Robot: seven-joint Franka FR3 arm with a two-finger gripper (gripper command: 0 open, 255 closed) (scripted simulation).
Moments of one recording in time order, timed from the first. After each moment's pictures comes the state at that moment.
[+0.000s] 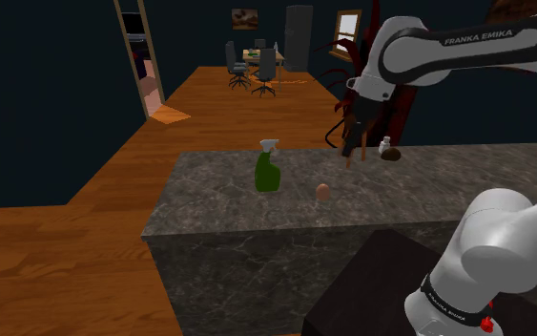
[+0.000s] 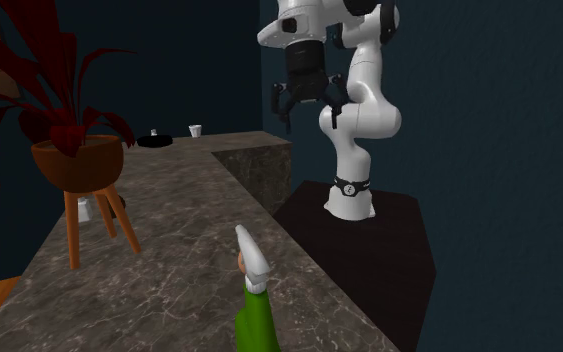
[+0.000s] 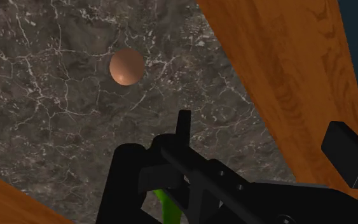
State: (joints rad) arm 0.05 -0.69 -0.26 -2.50 0.01 1.91 -0.41
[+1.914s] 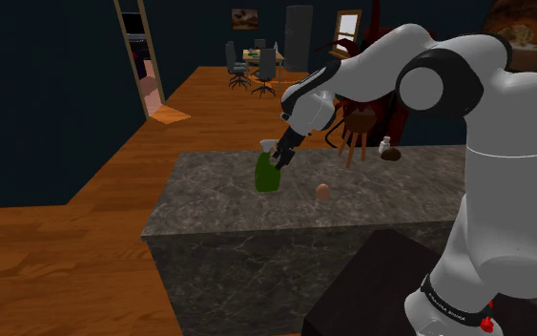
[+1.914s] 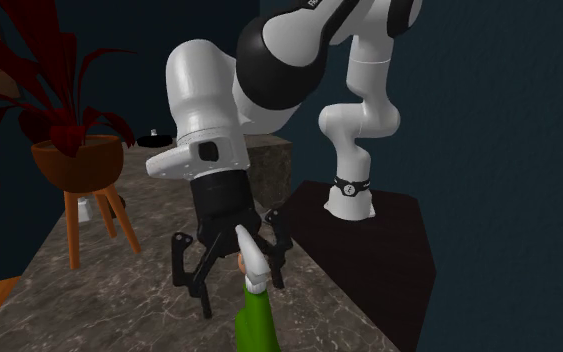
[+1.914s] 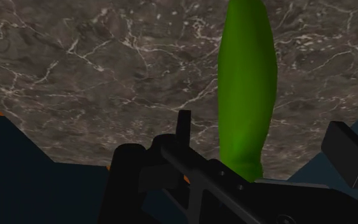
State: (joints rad) arm 0.28 0.34 -0.52 -1.98 0.92 2.32 -1.69
